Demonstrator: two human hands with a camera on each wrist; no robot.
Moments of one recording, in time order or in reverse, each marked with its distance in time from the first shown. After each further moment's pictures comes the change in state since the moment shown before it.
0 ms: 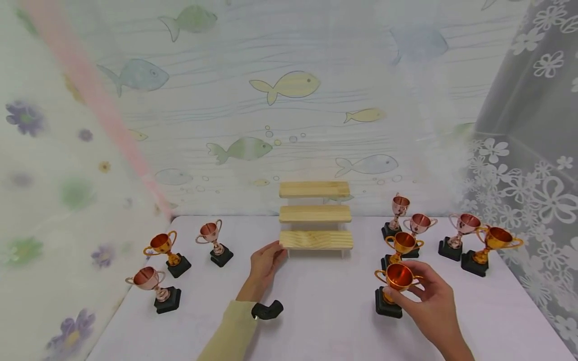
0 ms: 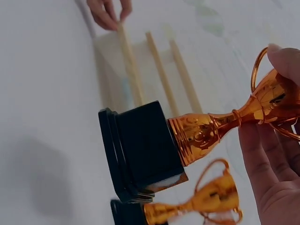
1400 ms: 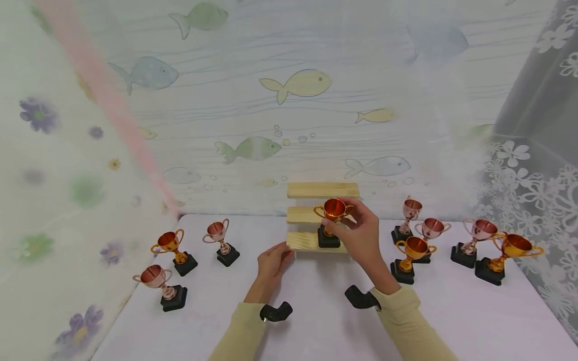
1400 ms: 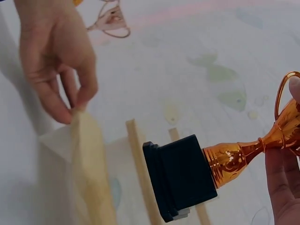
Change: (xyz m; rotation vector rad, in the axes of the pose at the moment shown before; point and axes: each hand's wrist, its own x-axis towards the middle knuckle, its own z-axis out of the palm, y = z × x) left_hand -0.006 0.000 0.007 0.009 0.058 0.021; right_hand 0.109 -0.066 0.116 0.449 -0.043 -0.272
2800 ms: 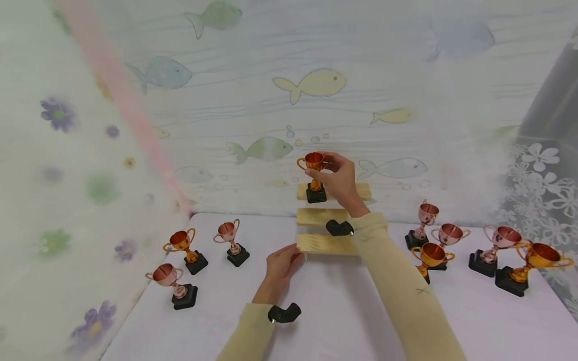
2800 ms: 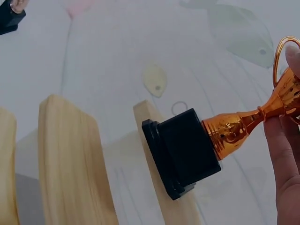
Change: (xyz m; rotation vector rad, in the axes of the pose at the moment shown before) left_hand 0.003 0.003 -0.002 0.014 0.003 -0.039; right_hand 0.128 0.030 0.059 0.048 -0.146 0.058
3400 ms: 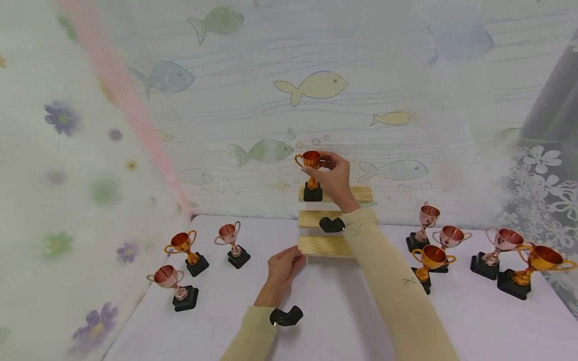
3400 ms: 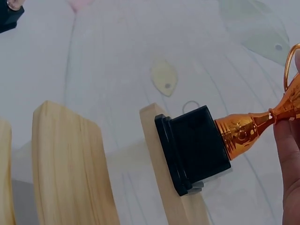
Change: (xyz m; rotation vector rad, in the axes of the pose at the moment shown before) left_hand -0.003 -0.004 0.001 0.040 0.016 0.042; right_hand 0.012 0.011 0.014 0.014 0.046 -0.040
